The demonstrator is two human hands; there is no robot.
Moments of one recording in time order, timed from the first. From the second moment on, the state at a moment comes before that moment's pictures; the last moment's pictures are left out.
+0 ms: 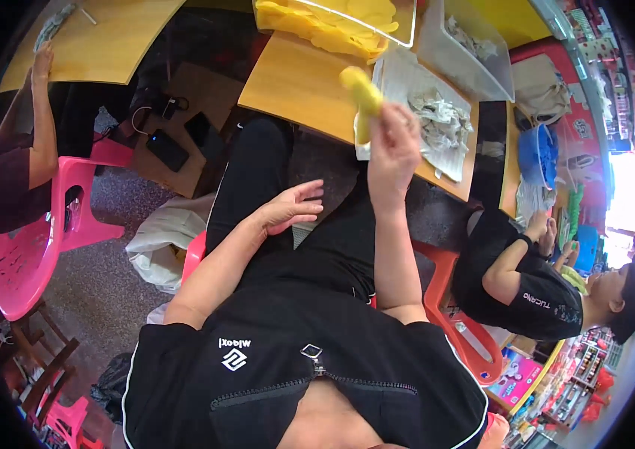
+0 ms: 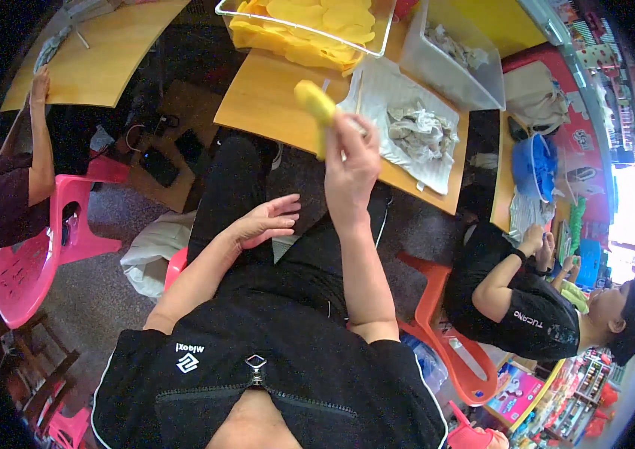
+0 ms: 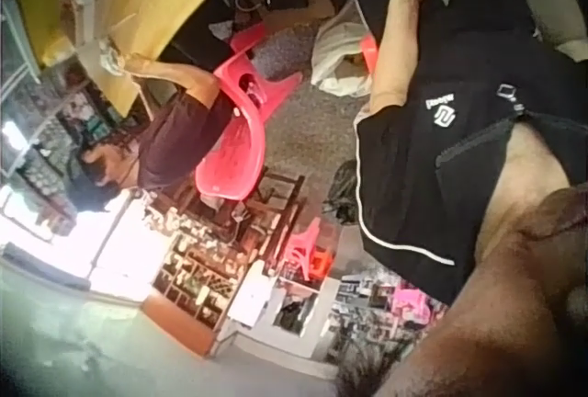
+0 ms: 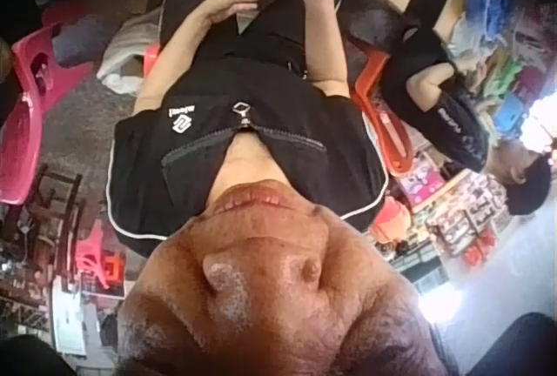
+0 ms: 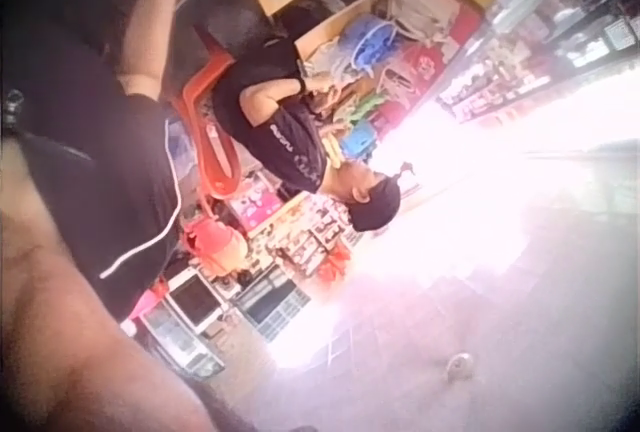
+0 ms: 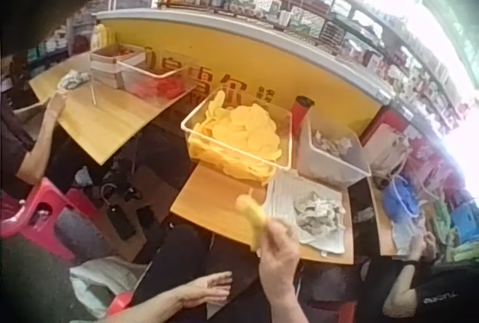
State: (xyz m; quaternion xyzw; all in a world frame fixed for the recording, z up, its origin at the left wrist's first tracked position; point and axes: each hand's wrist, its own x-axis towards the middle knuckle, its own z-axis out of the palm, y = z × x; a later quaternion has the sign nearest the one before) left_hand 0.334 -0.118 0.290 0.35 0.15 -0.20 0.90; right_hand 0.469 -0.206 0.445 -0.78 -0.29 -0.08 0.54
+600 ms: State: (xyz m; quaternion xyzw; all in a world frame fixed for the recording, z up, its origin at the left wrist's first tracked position) left_hand 0.340 -0.126 0.262 0.34 0.21 -0.20 0.89; right_hand 0.534 -0.164 0.433 -0.83 -0.30 -0.15 0.44
